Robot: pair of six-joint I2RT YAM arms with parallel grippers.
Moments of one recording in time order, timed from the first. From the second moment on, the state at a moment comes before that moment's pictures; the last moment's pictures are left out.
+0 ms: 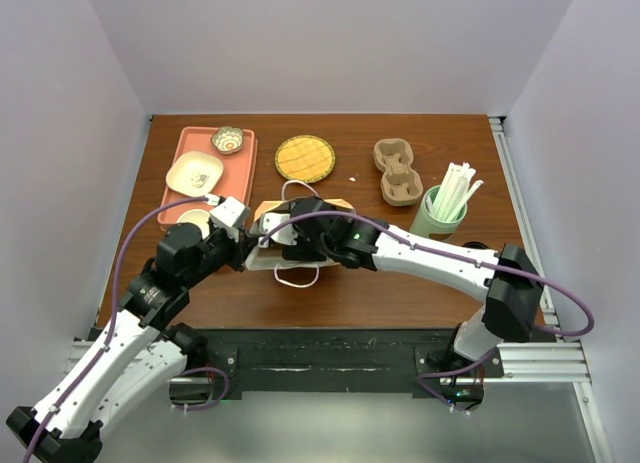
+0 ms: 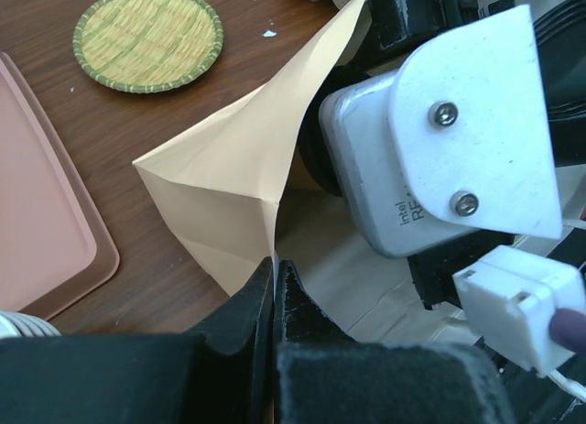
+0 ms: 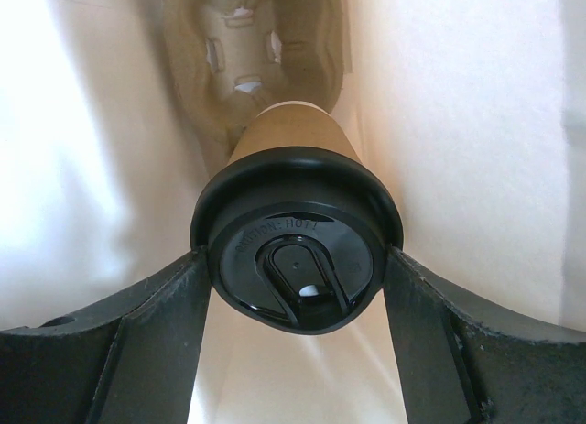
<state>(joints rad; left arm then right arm) -0.54 0.60 0.67 -0.38 0.13 -0.05 1.07 1.59 1.29 -0.45 0.31 -0.62</state>
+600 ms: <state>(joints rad) -0.54 0.61 0.67 -0.38 0.13 -0.04 1.08 1.64 1.24 -0.34 0.41 -0.71</state>
